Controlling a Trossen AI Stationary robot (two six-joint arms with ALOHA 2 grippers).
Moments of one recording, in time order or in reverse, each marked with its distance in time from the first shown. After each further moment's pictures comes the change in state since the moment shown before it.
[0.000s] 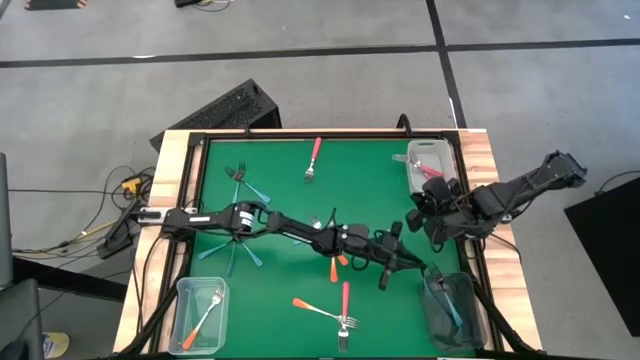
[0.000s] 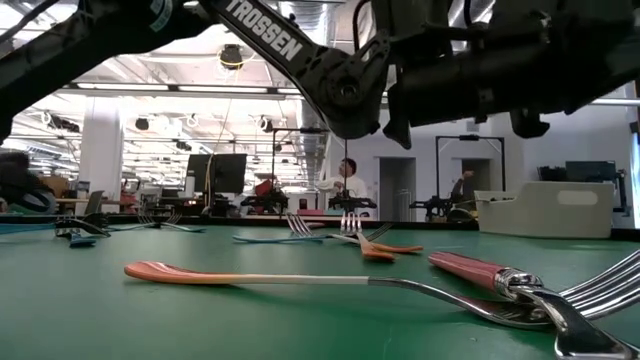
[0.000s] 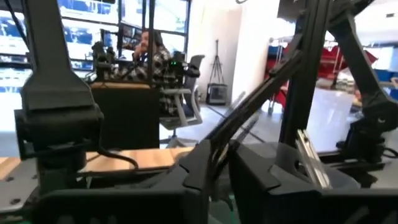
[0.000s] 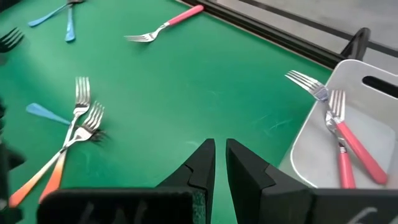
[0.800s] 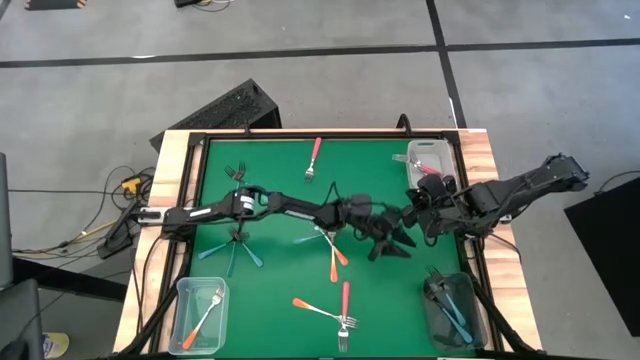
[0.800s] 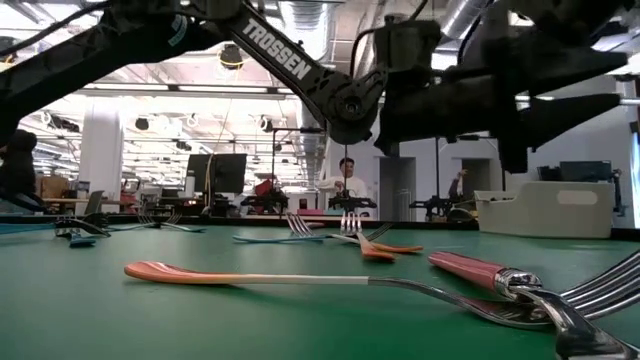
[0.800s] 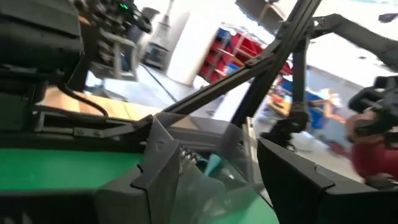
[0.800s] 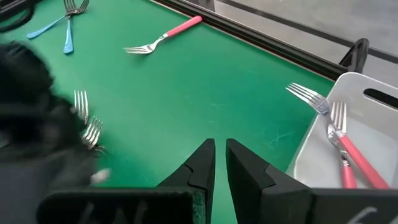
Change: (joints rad) left arm 0.167 -0.019 0.000 -0.098 0.450 -0.376; right arm -0.061 0.025 0.000 0.108 -0.003 -0.098
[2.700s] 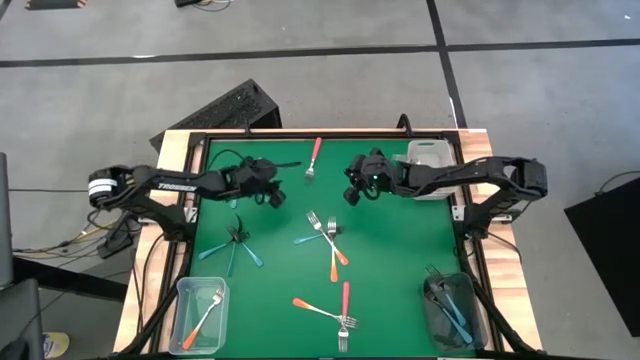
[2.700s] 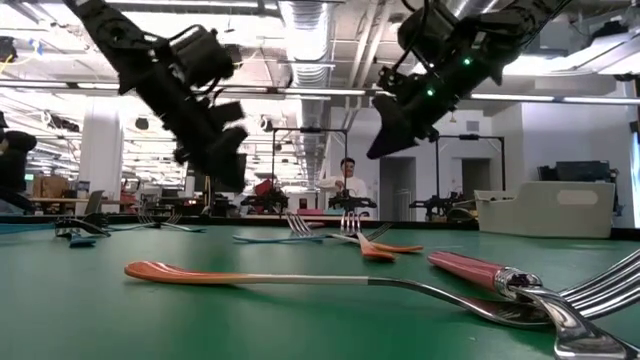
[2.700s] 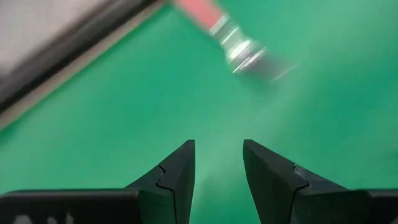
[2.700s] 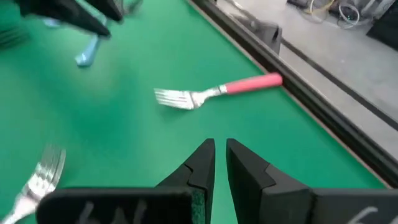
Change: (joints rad) left arm 0.329 -1.231 -1.354 -0.788 -0.966 0.195; right arm -0.589 0.511 -0.063 1.113 -0.499 -0.973
